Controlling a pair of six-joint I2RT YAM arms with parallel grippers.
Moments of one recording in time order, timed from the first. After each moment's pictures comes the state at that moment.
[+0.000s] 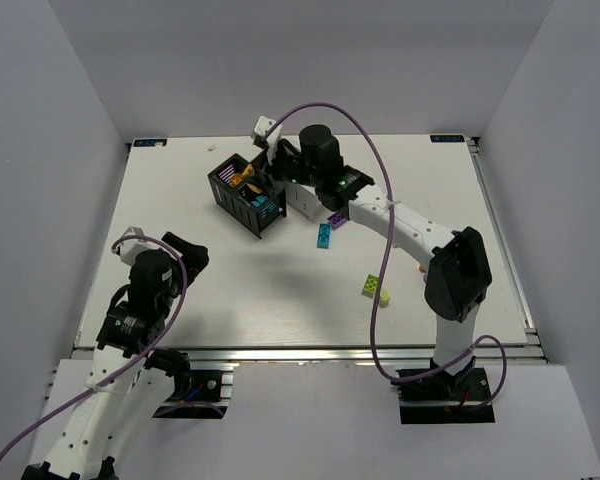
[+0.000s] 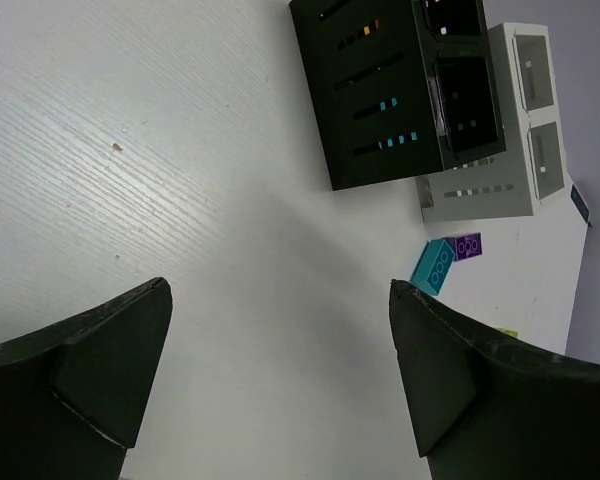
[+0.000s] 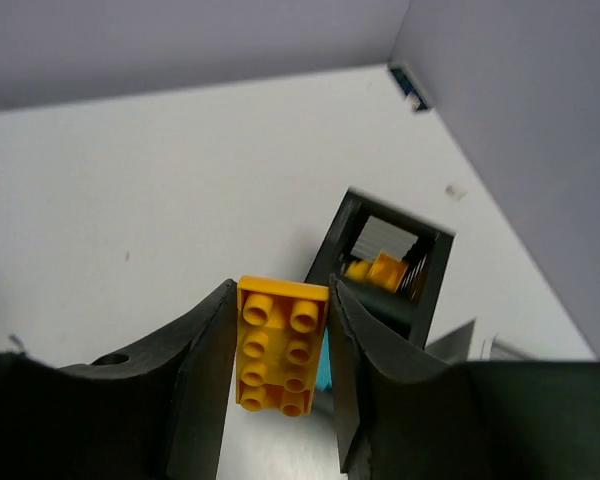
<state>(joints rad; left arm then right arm) -0.29 0.53 0.66 -0.65 -0.32 -0.92 0.77 1.87 1.71 -0.05 -0.47 -0.27</state>
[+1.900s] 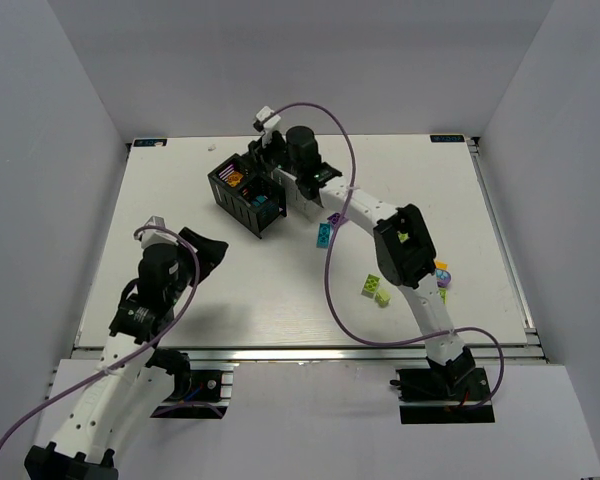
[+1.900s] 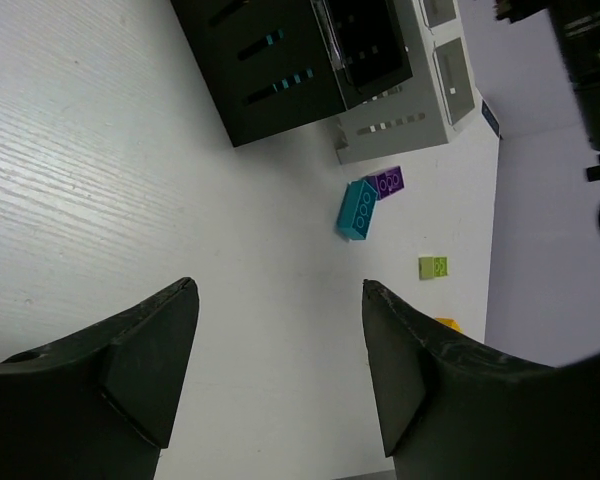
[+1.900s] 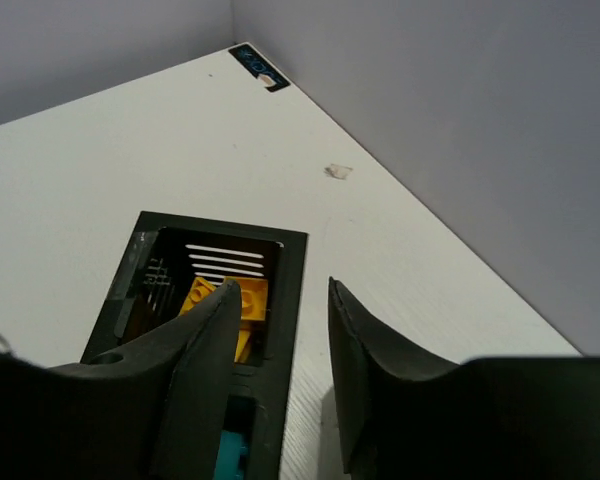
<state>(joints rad) -0.29 0.60 0.58 -0.39 -0.08 -0.92 0.69 2.37 2.04 0.29 -0.29 -0.10</state>
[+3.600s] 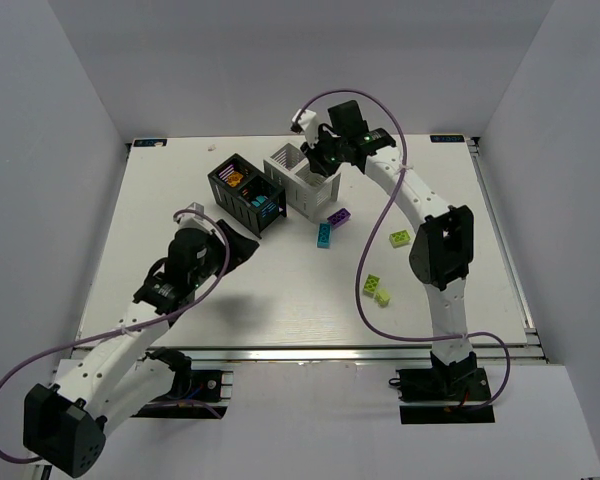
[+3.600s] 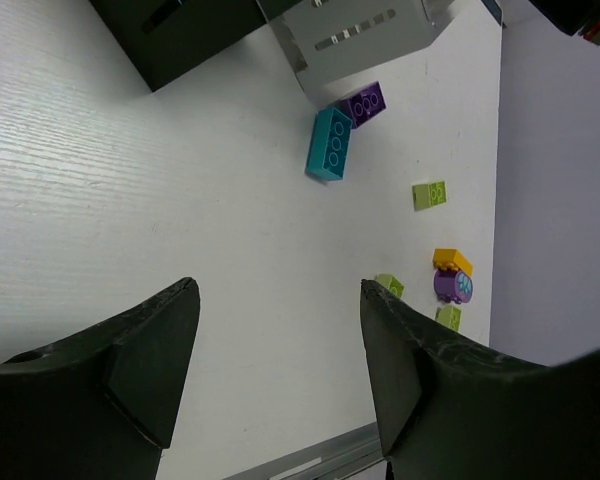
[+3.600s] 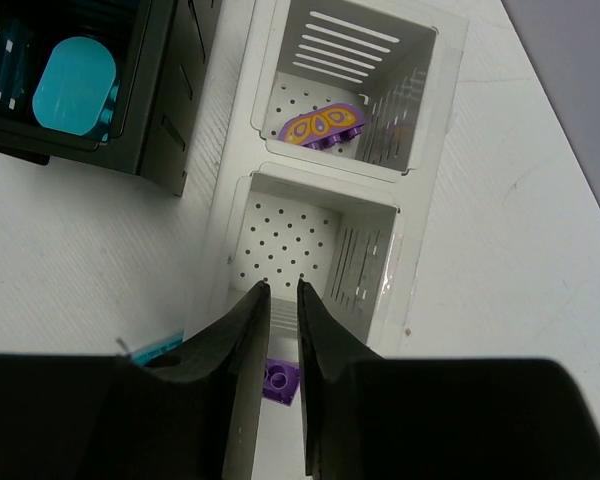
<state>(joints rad) -0.43 0.85 0.60 -0.20 -0.01 -0.89 0.51 2.16 2.14 -0.69 -0.33 -0.51</state>
